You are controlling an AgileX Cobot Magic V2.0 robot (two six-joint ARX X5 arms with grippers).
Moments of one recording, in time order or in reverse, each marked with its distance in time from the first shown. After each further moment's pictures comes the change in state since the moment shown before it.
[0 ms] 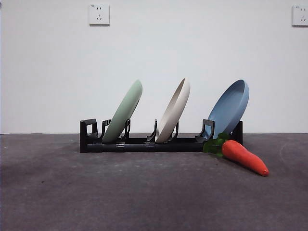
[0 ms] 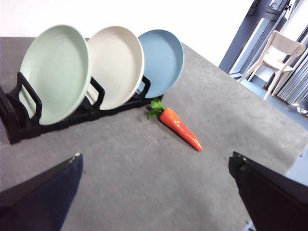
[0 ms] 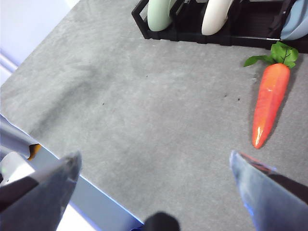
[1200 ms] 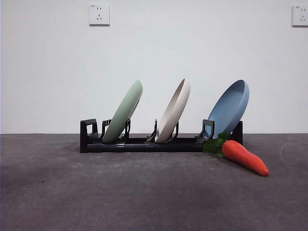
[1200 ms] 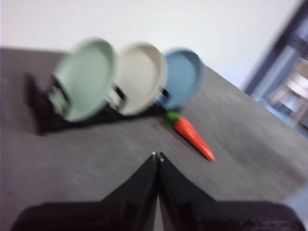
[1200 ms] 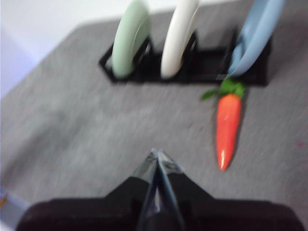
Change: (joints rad) left arm 0.003 -0.259 -0.070 -0.110 -0.095 -0.085; right arm 0.000 -0.134 -0.069 0.112 0.147 0.122
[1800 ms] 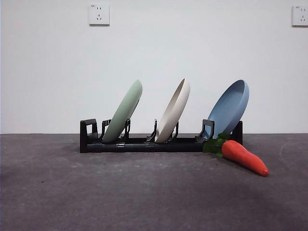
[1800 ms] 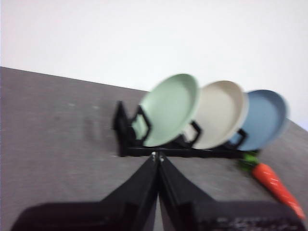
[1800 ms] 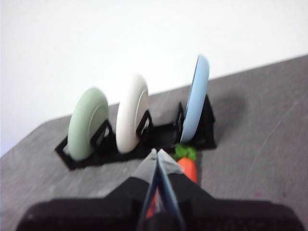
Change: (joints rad) left arm 0.000 -0.259 -0.305 0.248 -0.357 -0.097; right arm 0.000 -0.364 -0.400 0.457 0.280 0.222
